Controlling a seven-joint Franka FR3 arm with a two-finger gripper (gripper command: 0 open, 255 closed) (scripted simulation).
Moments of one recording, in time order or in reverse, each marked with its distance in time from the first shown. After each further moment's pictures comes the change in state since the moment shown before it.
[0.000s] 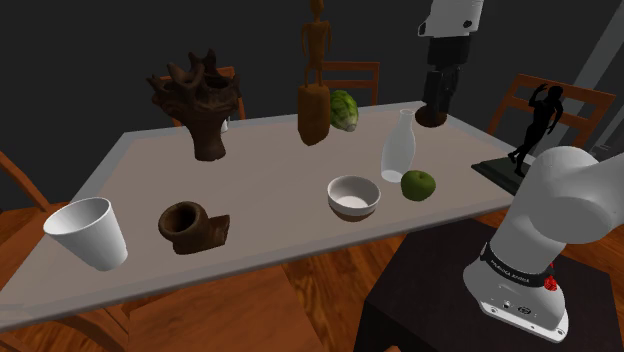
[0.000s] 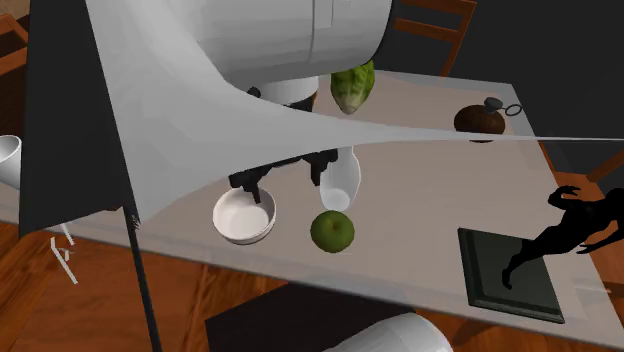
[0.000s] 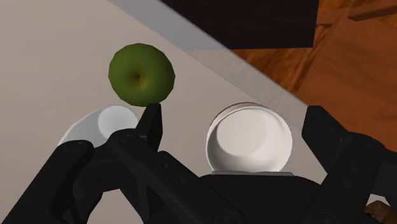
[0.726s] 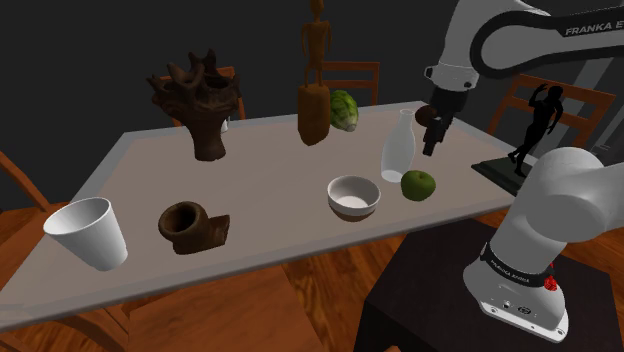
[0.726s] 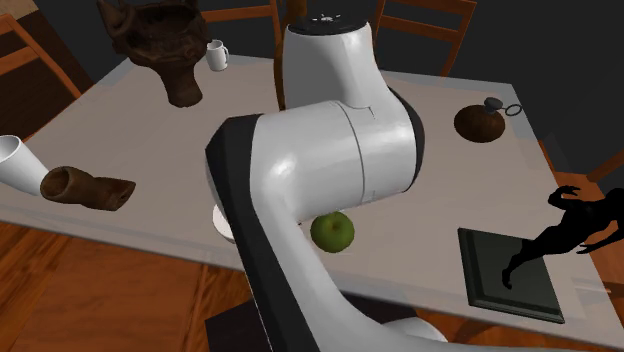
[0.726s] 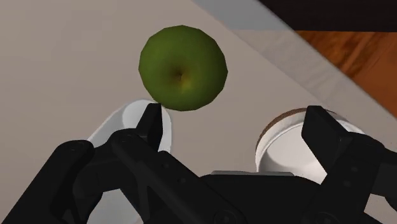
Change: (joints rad) arm -0.069 -0.164 -0.085 -0.374 -0.159 0.358 -0.106
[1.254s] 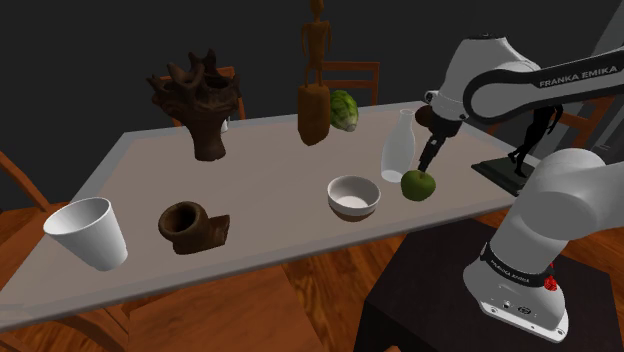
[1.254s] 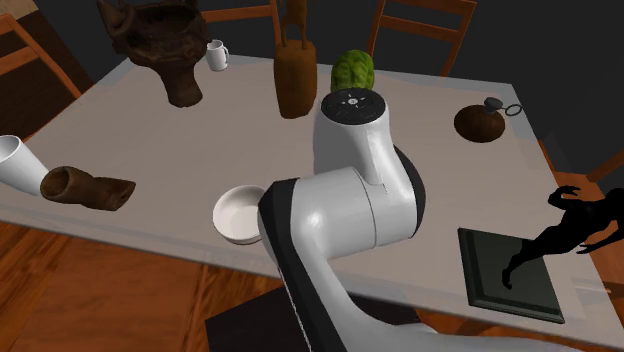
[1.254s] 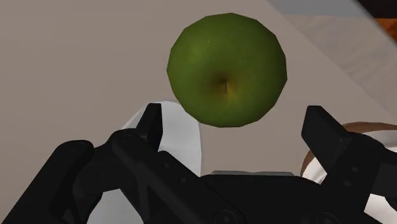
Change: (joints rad) arm -0.085 0.013 -0.098 -0.204 -0.143 0.329 -0.070
